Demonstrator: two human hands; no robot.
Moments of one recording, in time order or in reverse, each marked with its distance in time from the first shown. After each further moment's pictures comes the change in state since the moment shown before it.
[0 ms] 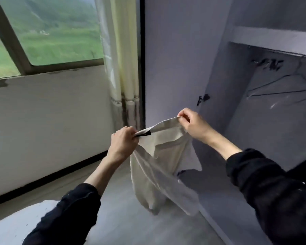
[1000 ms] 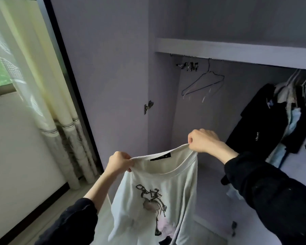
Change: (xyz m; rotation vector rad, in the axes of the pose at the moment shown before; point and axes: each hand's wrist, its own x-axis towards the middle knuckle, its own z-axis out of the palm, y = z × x) left_hand 0.054 0.060 0.078 -0.296 -0.620 -0.100; right_hand -0.052 0.064 -0.078 -0.793 -0.029 0.667
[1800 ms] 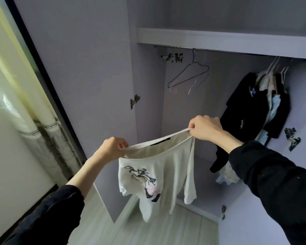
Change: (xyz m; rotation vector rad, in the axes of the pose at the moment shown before) left_hand 0.021 0.032 -0.009 0.487 -0.090 0.362; right_hand -0.003 0.040 -0.007 0.091 0.115 0.103
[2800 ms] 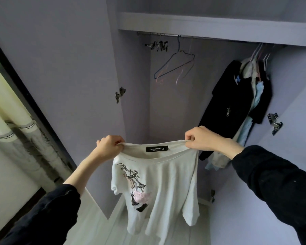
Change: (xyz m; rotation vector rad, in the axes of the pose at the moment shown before) left_hand 0.015 0.009 0.023 -0.129 -0.033 0.050; right_hand -0.023 0.037 0.043 0.248 -0.220 -0.086
